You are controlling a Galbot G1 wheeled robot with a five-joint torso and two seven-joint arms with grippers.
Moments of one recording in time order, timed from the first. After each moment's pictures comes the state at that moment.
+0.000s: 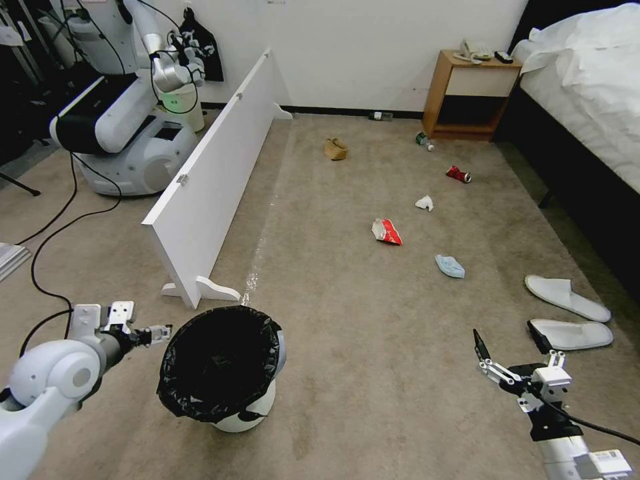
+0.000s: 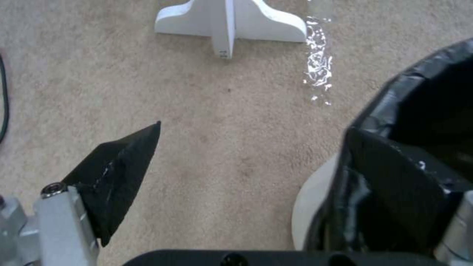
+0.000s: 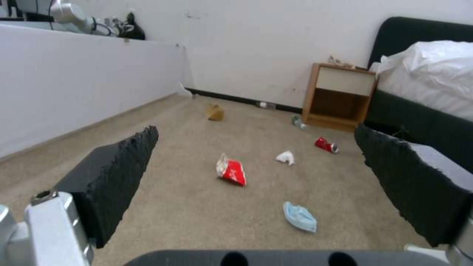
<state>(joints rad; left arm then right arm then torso) 1.36 -0.68 -0.58 -1.96 -1.06 0.74 -0.38 -1.73 1.44 0.92 1.99 0.27 0.38 -0.37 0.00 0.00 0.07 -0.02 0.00</state>
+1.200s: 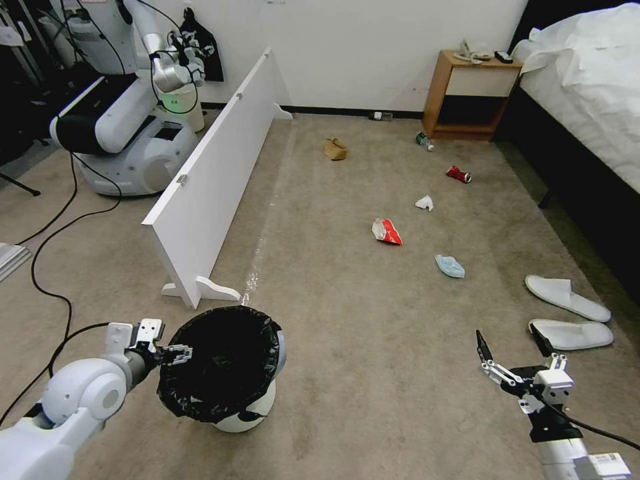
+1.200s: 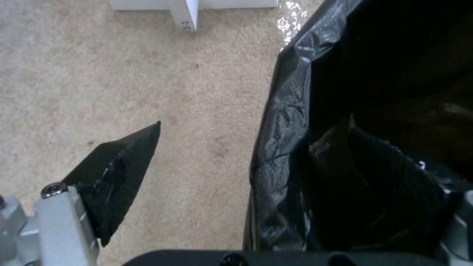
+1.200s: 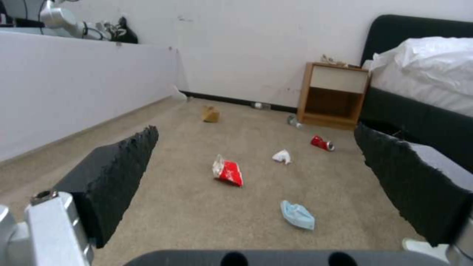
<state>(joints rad) 1.33 -0.74 -0.47 -1.93 -0.93 0.74 -0.33 -1.71 1.47 0.92 1.96 0.28 0.39 -0.38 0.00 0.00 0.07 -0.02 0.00</state>
